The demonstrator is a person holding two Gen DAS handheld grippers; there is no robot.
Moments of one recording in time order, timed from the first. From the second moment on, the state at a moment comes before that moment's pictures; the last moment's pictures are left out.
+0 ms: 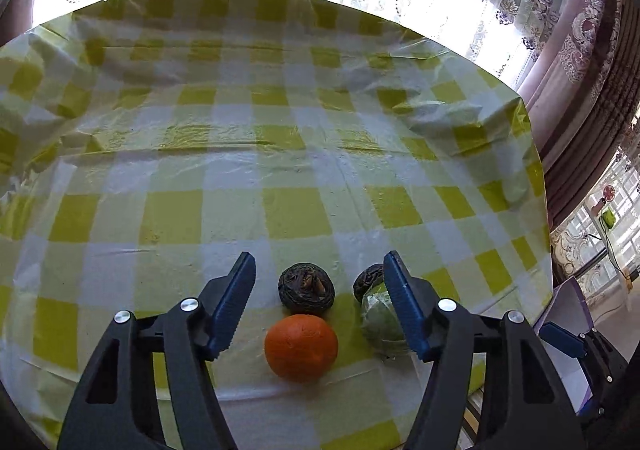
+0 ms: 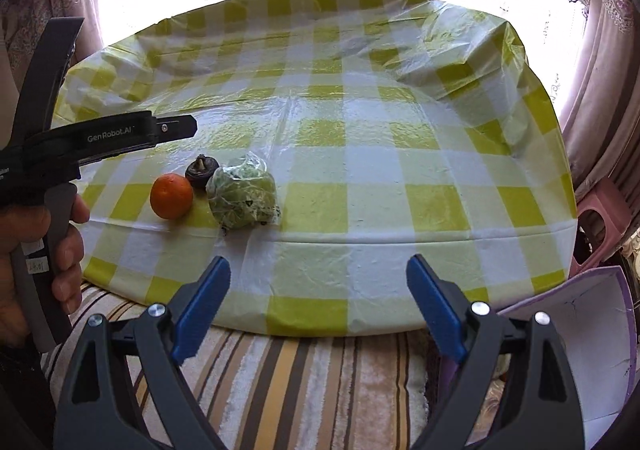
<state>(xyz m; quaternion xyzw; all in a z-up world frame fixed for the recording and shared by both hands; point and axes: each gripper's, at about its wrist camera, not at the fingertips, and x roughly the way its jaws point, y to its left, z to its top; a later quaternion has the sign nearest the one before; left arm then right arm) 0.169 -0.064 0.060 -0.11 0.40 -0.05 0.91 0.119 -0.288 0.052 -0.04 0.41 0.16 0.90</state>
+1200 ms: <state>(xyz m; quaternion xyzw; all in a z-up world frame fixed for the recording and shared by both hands) 0.212 -0.076 0.019 -0.08 0.51 -0.05 0.85 0.169 -0.208 0.017 -0.09 0.40 0.19 0.89</state>
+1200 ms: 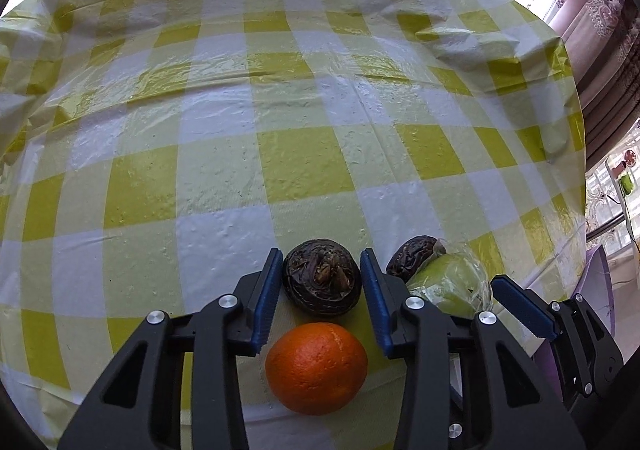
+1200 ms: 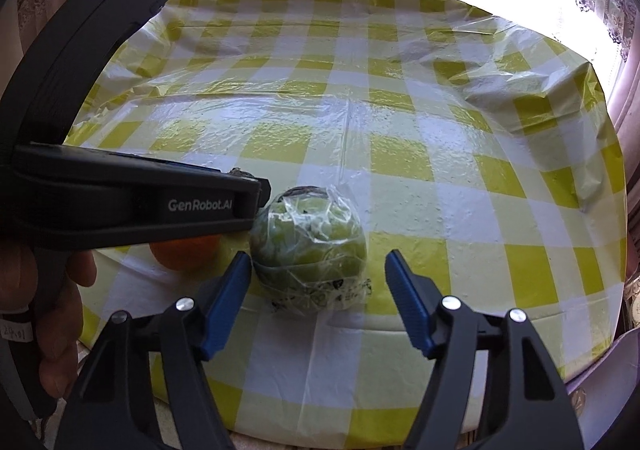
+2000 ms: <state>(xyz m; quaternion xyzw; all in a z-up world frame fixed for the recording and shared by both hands) 0.204 -0.063 0.030 -0.10 0.48 -0.05 0.87 0.165 -0.218 0.020 -0.06 0.40 0.20 0.89</state>
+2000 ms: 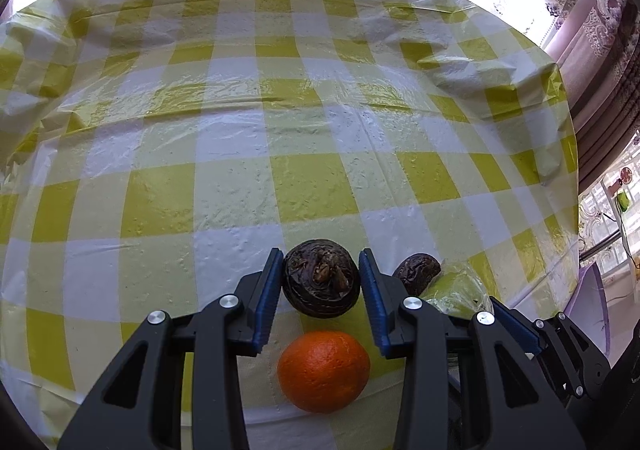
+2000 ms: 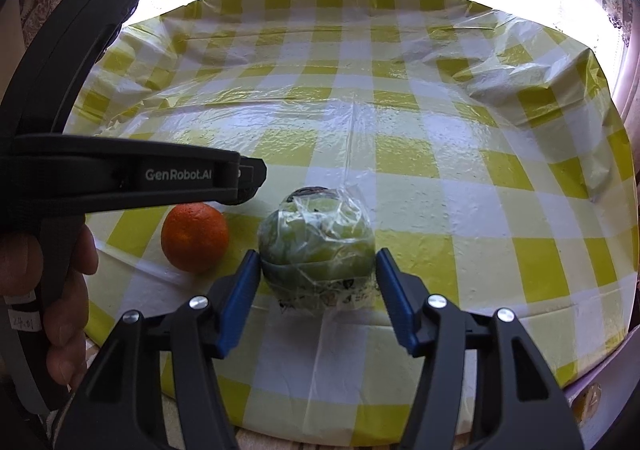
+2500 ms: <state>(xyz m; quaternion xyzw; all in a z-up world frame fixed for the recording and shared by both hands) 0.197 -0.067 0.043 -0.09 0.46 -0.05 0.88 0.156 -0.237 0.031 -0.04 0.40 0.19 0.90</state>
